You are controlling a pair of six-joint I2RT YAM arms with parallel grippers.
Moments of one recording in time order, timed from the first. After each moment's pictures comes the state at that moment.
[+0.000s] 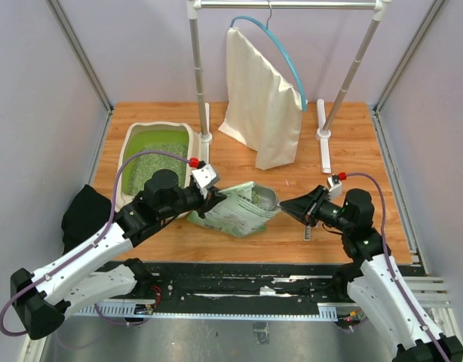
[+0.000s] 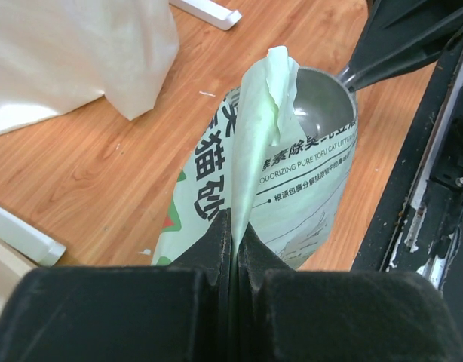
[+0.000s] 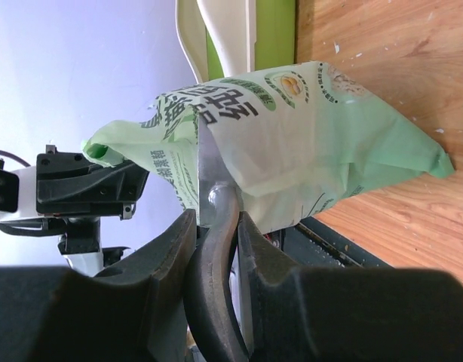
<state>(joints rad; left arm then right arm) -0.77 0.87 0.74 -0.14 0.25 0.06 0.27 0.57 0.36 -0.06 -0.62 1.25</state>
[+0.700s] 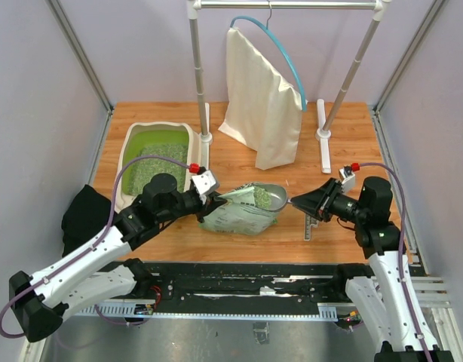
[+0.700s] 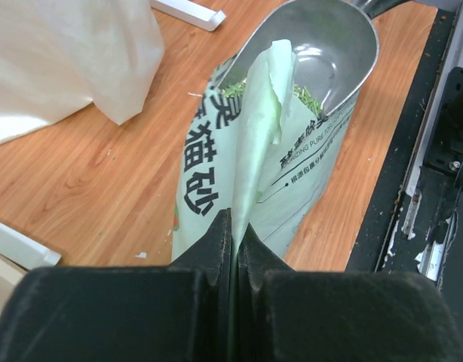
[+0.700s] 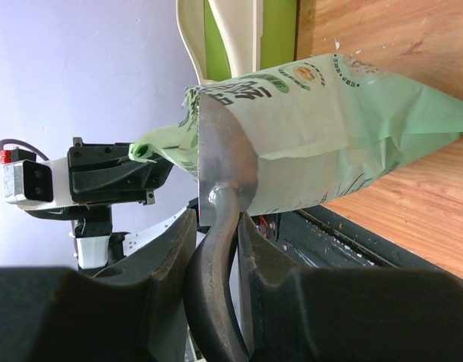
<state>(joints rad) -0.78 0.83 0.70 -0.13 0.27 0.10 0.06 0.60 0.60 -0.41 -0.84 1.05</state>
